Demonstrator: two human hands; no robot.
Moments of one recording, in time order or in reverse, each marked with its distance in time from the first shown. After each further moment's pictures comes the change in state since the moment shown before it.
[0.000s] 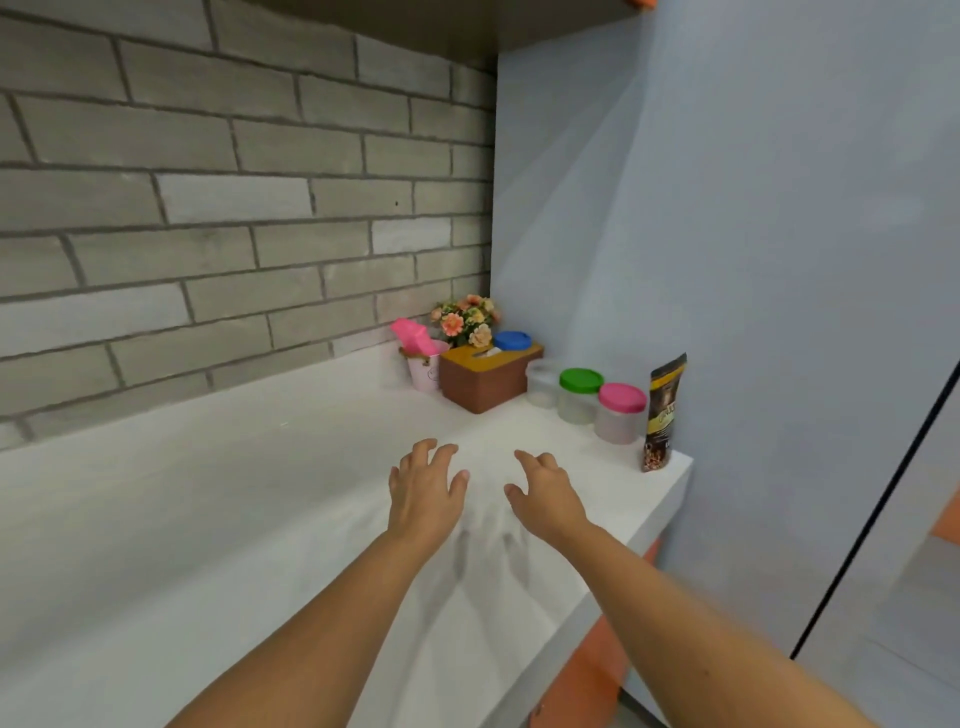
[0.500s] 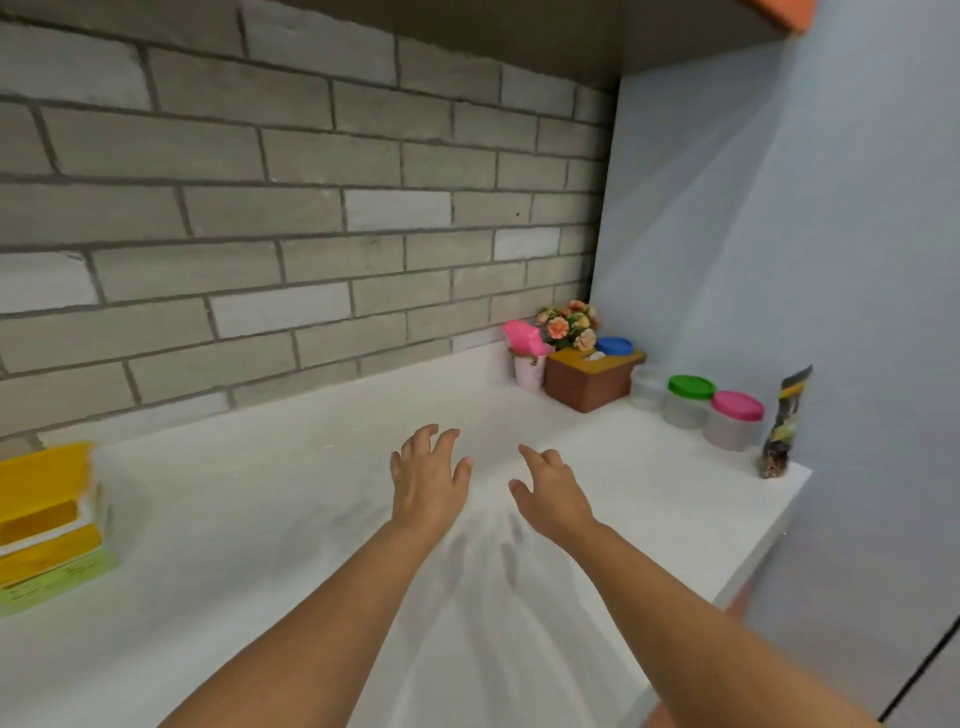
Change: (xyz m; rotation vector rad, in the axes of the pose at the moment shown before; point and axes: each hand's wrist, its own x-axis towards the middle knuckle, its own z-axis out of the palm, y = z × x) left_hand -0.050 -0.133 -0.114 0.035 0.113 -0.075; right_hand -0.045 -0.158 0.068 -0.002 -0.037 -0.129
